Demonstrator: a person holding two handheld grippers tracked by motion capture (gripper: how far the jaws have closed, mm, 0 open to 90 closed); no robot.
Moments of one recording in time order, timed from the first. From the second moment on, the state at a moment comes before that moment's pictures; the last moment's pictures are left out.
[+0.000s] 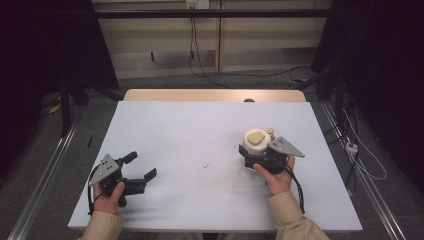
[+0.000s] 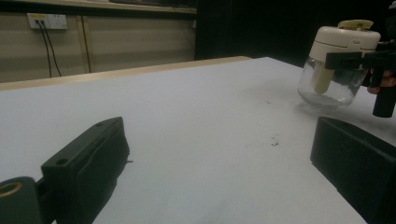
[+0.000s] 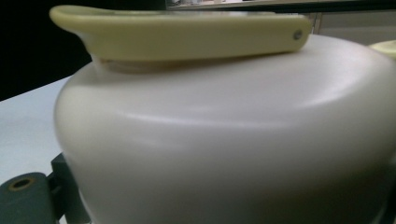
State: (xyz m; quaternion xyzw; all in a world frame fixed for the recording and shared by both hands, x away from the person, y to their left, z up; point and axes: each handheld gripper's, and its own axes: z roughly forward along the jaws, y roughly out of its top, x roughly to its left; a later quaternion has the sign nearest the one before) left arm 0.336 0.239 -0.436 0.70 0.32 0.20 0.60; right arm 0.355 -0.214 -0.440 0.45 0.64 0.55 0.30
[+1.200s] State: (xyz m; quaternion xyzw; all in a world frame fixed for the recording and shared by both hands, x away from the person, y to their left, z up) left arm 0.335 0.241 -0.435 0.70 0.33 0.20 0.60; right arm 0.384 -0.170 -0.432 0.42 0.65 0.56 0.29
